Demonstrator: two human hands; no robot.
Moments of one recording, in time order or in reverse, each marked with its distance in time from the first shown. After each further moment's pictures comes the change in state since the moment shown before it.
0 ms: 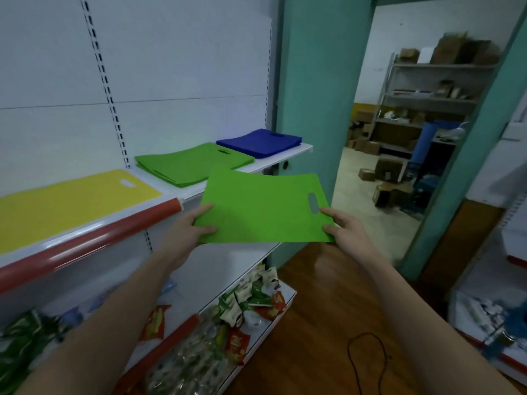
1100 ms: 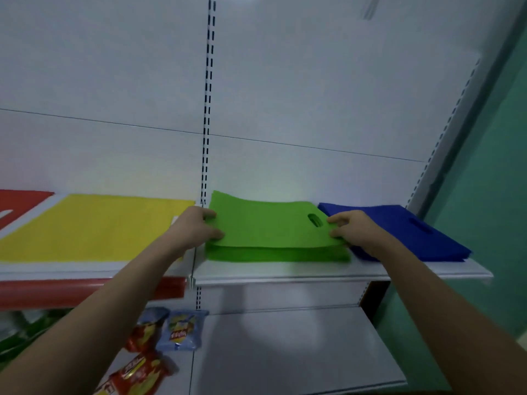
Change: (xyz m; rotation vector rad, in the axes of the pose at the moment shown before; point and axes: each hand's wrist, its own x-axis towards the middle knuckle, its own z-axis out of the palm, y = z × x) left_hand 0.174 0.073 -0.064 0.637 0.768 -0.181; right_hand 0.412 -0.093 0.193 -0.405 -0.683 -0.328
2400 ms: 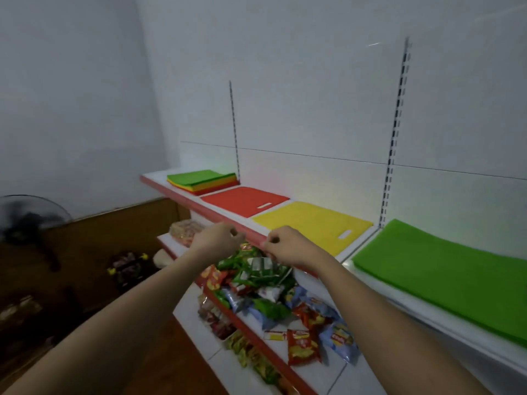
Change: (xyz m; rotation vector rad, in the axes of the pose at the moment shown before) left_hand -0.246 0.000 -0.096 0.711 0.603 -0.611; right_hand -0.150 -0.198 0.181 0.048 -0.898 -1.039
